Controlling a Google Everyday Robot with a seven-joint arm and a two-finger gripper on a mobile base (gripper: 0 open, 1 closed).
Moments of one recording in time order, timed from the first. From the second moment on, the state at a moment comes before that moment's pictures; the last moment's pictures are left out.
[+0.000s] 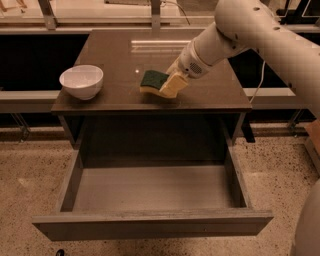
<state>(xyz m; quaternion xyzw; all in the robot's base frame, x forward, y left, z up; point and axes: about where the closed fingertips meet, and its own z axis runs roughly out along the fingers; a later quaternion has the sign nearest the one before) 0.682 -0.042 0.869 -0.58 0.73 0.13 0.32</state>
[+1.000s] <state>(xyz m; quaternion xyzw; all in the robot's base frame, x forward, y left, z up) 0.685 -0.035 0.870 -0.59 0.73 0.14 0.33</state>
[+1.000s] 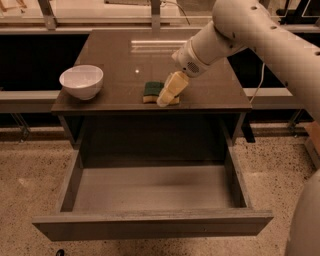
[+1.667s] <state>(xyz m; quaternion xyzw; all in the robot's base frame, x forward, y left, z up) 0.659 -0.055 0.909 -0.60 0.70 0.14 0.35</state>
